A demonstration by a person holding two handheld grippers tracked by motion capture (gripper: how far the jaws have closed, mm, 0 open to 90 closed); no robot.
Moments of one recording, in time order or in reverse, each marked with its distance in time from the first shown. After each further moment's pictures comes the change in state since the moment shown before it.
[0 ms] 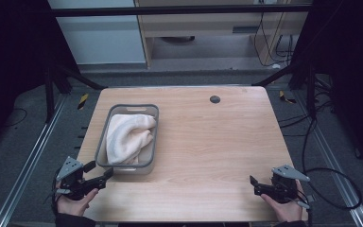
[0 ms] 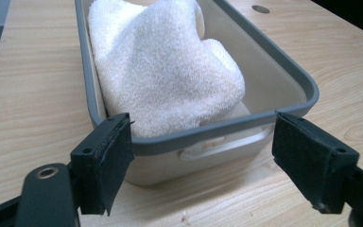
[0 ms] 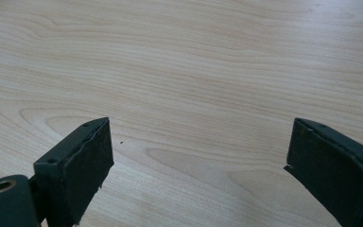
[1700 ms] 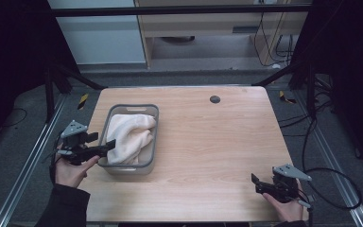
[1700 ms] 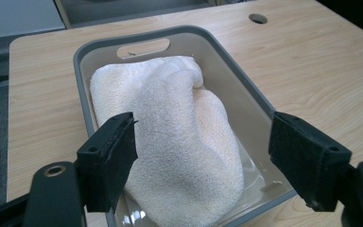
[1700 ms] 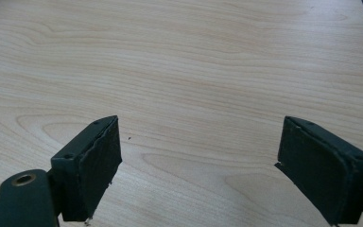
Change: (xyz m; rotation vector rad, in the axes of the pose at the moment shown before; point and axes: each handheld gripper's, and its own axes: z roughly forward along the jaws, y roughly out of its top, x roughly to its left) left arm 0.002 0.099 0.020 0.106 -0.007 0.076; right arm -0.003 0.001 0.000 -0.013 -0.004 0.016
